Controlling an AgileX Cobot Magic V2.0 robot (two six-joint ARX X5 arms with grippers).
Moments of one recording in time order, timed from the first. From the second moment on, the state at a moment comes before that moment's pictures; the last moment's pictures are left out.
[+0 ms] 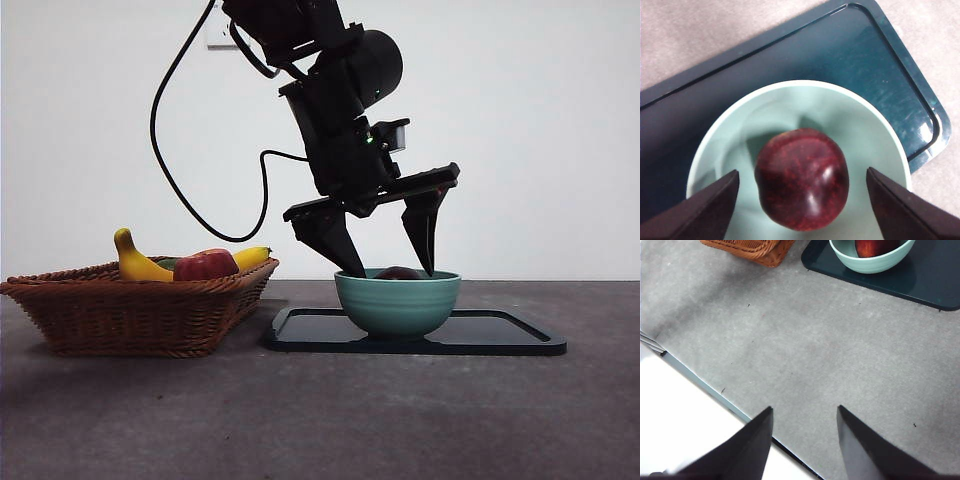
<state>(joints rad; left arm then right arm) -0.72 2.18 1.85 -0.64 0.06 -0.18 0.43 0.50 0.73 -0.98 -0.36 0.17</state>
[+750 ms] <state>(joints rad) -0.73 2.21 1.85 -0.63 0.06 -0.17 0.43 0.50 0.73 -0.98 -0.36 0.17</state>
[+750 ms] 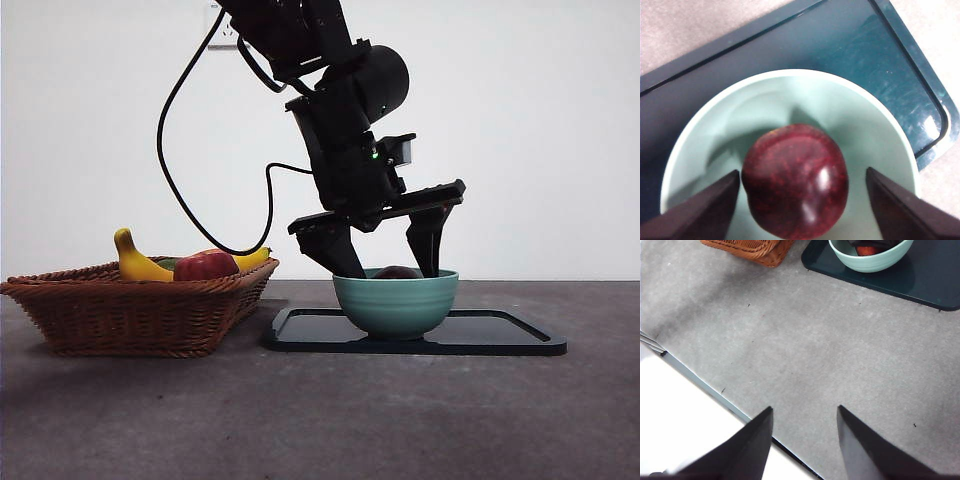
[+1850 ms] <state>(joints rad) -0.73 2.10 1.87 -0.68 0.05 -0.16 0.43 0.50 0.73 -0.98 -0.36 0.17</state>
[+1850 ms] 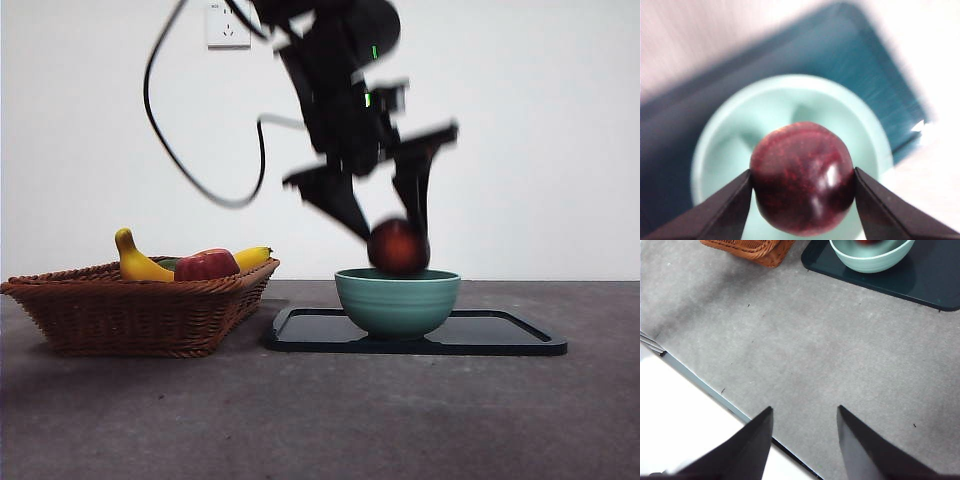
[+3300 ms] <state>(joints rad) -0.40 1.30 1.15 -0.61 0.00 -0.09 0.43 0.50 0.73 -0.98 -0.34 0.17</state>
